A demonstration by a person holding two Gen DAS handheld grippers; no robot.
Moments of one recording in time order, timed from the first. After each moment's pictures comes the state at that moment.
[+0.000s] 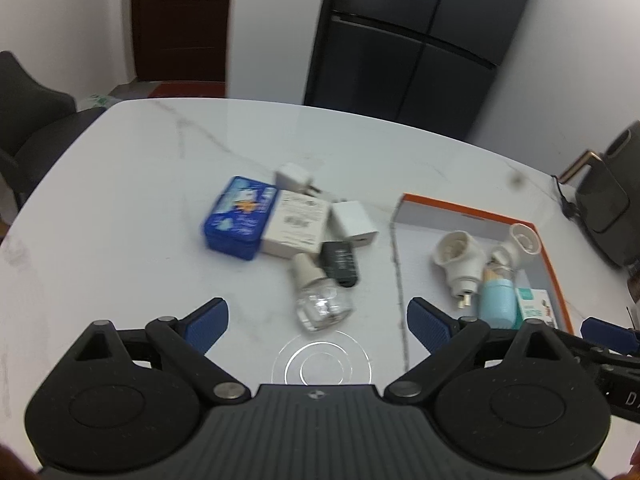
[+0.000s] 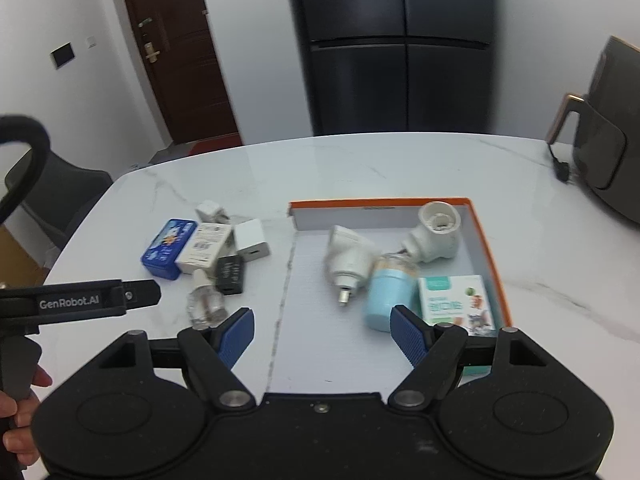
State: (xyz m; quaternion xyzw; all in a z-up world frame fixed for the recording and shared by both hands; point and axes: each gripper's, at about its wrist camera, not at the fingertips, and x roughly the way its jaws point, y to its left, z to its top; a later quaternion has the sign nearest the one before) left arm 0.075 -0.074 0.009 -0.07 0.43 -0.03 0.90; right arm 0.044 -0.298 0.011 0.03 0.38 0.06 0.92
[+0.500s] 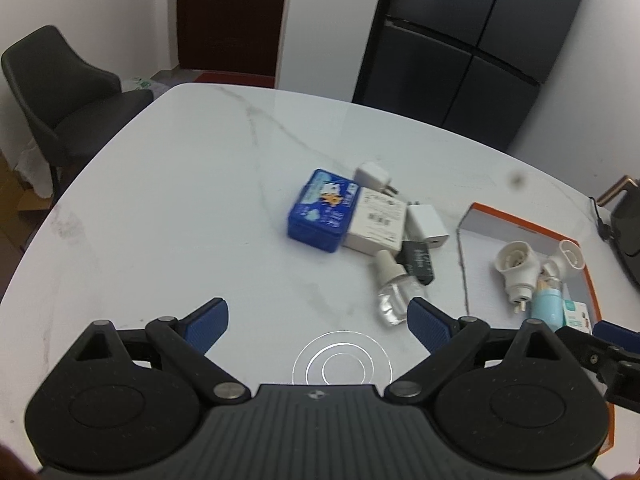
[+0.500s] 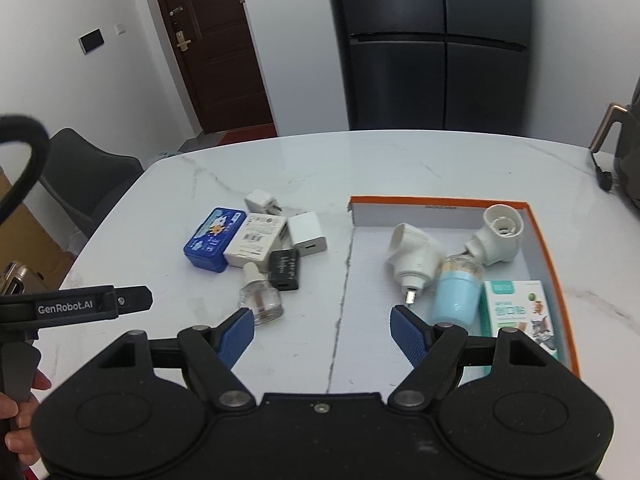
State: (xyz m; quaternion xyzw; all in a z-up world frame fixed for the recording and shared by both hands) left arm 0.064 -0.019 0.003 -0.09 0.43 0.03 0.90; right arm 0.051 -0.253 0.004 0.03 0.38 0.10 0.92
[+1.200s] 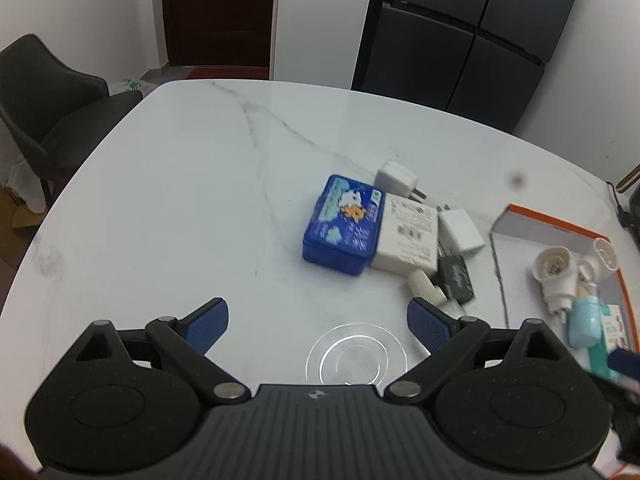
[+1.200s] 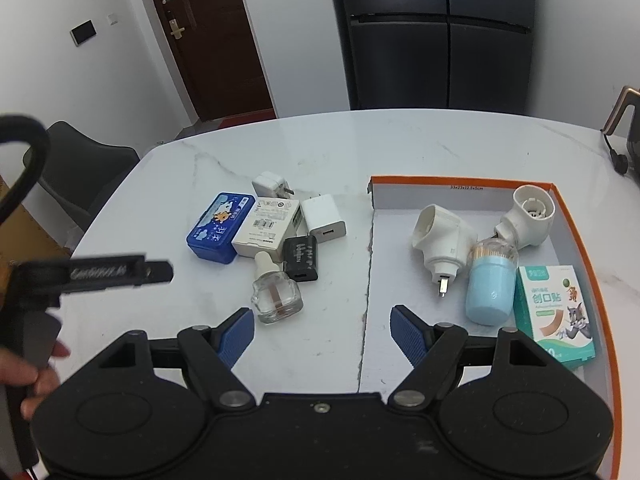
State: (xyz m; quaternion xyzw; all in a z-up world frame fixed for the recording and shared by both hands) left arm 0.123 -0.001 -0.022 -0.05 0.45 0.01 0.89; right arm 0.071 -0.225 -0.018 0.04 0.41 0.09 0.91
